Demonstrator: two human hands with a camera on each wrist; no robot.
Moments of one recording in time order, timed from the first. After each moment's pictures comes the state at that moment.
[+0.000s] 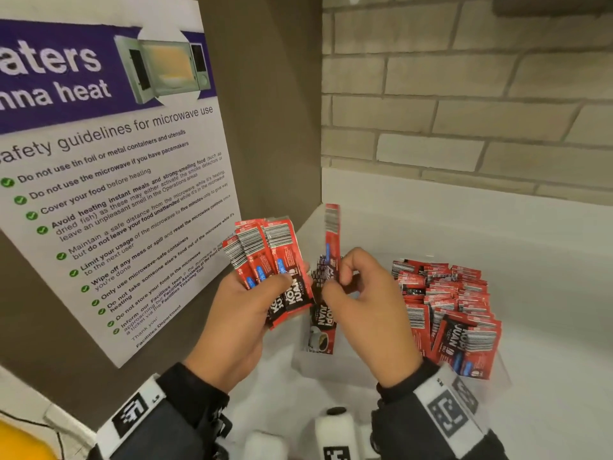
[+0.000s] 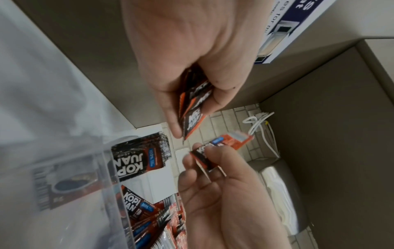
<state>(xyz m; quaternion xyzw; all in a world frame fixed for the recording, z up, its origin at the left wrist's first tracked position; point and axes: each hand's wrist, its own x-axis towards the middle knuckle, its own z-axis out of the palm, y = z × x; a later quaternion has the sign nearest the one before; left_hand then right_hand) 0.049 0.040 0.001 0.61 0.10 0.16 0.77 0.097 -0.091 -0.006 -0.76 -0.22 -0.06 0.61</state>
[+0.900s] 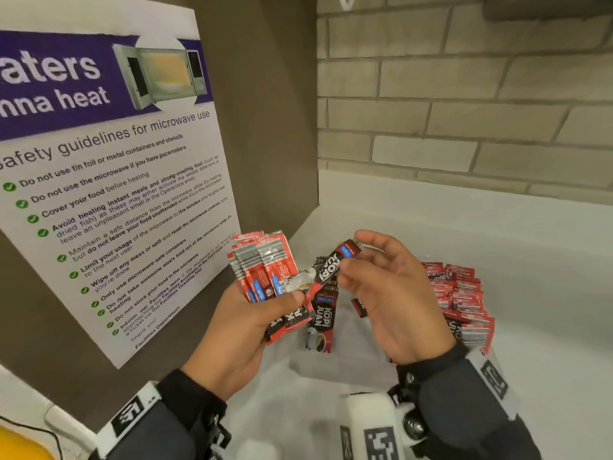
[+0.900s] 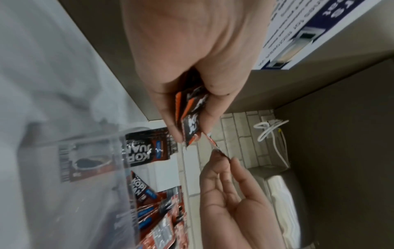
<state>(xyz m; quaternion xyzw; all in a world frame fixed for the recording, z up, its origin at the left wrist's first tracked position) 0.045 0.042 -0.010 0.60 0.09 0.12 0.79 0.106 -0.110 0.014 -0.49 -0.10 0.11 0.86</state>
